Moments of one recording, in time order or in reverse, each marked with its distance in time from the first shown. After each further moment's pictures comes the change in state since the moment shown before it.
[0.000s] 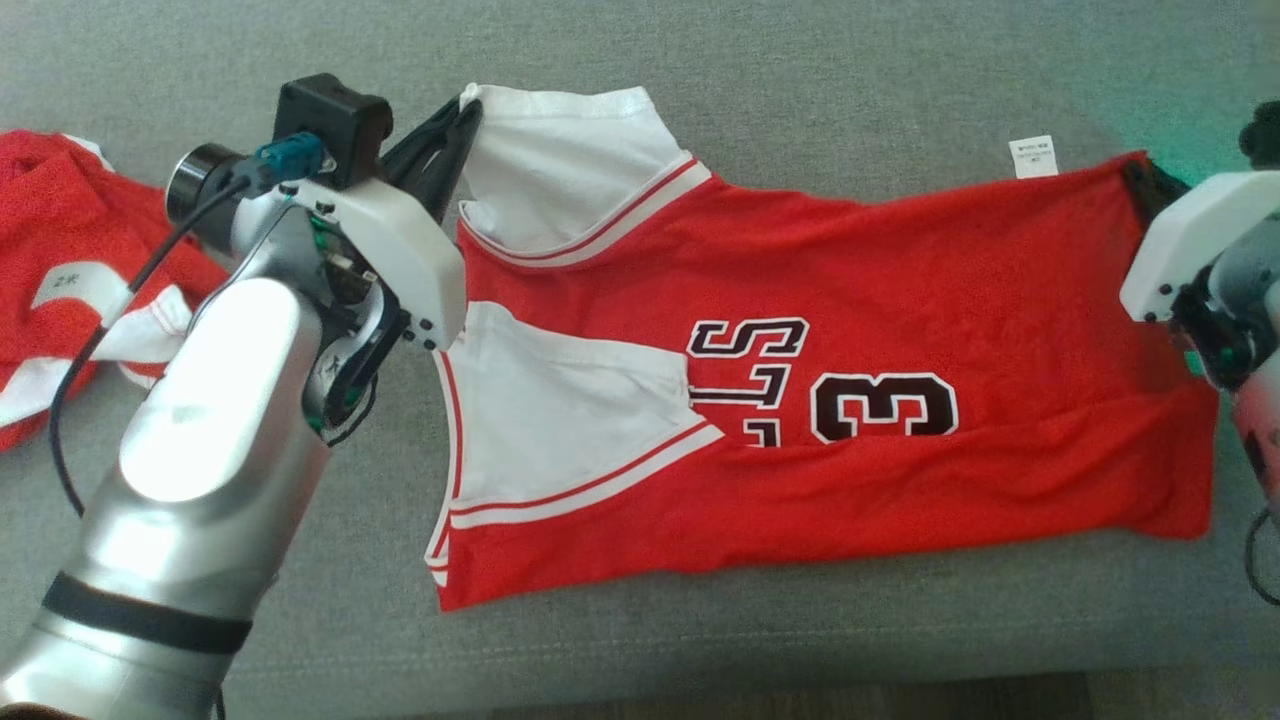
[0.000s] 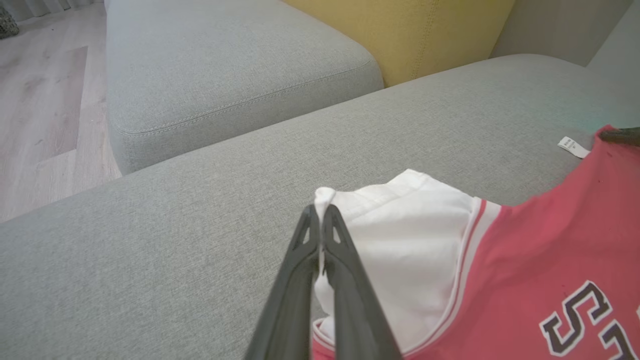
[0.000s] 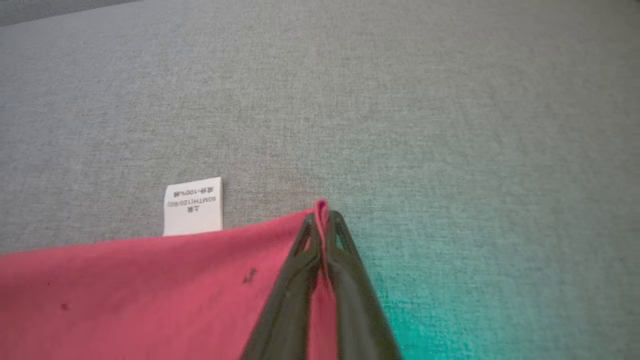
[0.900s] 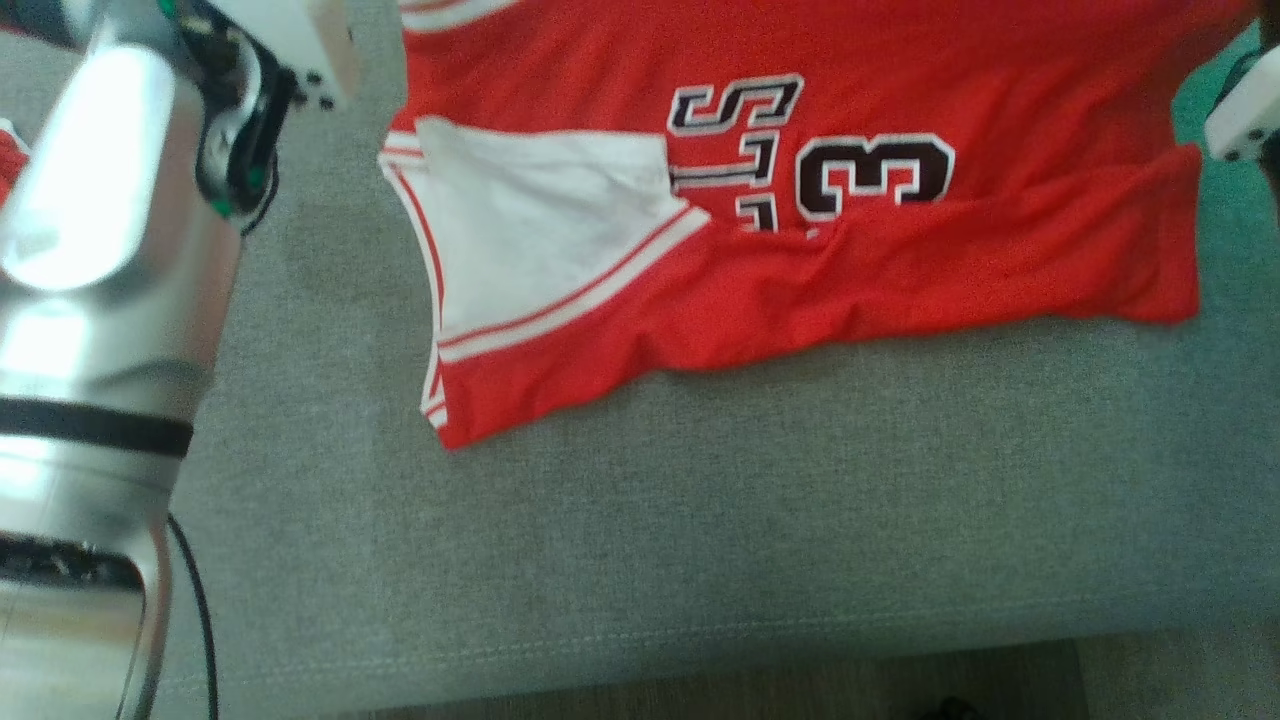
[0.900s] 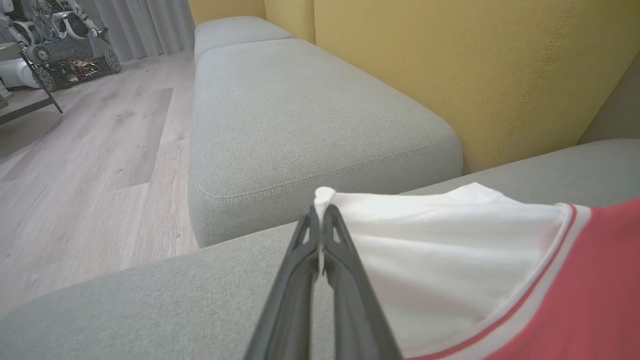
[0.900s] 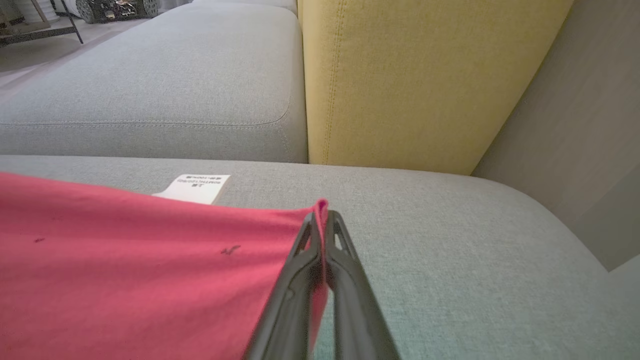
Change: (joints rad) left arm -0.352 -0.027 0.072 0.326 0.002 0.057 -0.153; right arm -0.248 -0.018 0.044 0.134 -0.077 0.000 -0.373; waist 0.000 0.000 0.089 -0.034
